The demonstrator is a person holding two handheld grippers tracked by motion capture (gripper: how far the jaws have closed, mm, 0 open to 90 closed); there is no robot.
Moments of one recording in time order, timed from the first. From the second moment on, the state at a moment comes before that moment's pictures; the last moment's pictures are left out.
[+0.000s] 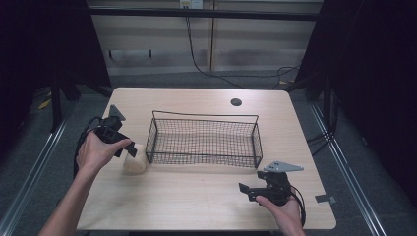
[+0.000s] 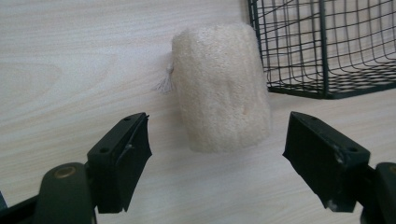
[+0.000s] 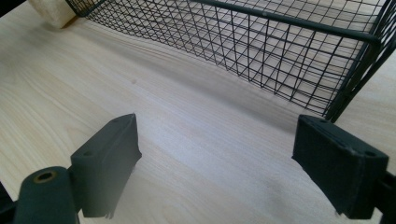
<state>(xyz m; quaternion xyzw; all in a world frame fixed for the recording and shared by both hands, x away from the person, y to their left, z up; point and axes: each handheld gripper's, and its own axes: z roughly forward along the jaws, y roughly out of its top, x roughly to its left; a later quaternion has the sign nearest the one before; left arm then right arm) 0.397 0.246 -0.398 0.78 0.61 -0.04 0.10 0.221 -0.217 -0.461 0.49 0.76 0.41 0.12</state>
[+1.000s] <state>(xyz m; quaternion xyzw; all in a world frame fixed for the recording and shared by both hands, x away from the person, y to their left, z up) 0.412 0.226 -0.425 0.77 0.63 -0.04 0.05 0.222 -0.216 -0.463 0.49 0.76 0.40 0.12</state>
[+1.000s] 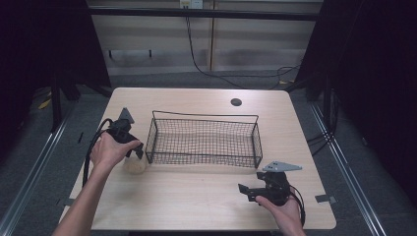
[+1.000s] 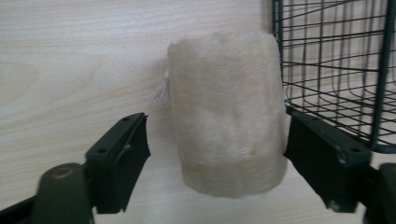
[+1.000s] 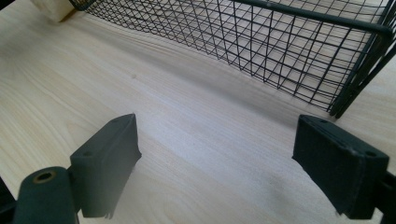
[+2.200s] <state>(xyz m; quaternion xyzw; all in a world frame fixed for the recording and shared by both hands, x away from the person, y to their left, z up) 0.414 0.227 -0.434 0.79 0.61 -0.06 0.00 0.223 -0.216 -0.464 0.50 0.76 0.40 0.11</state>
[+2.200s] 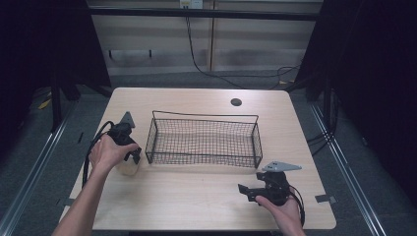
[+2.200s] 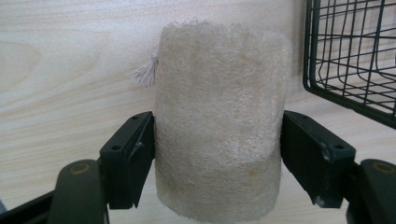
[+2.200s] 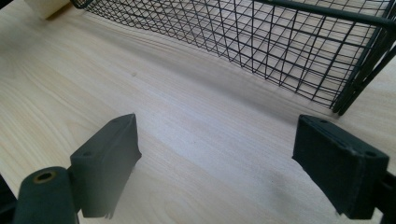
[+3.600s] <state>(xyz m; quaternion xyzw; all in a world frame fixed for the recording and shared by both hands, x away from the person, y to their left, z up) 0.413 0.236 -0.384 0.78 0.62 -0.05 0.02 0.223 -0.215 -0.465 0.50 0.76 0.40 0.11</state>
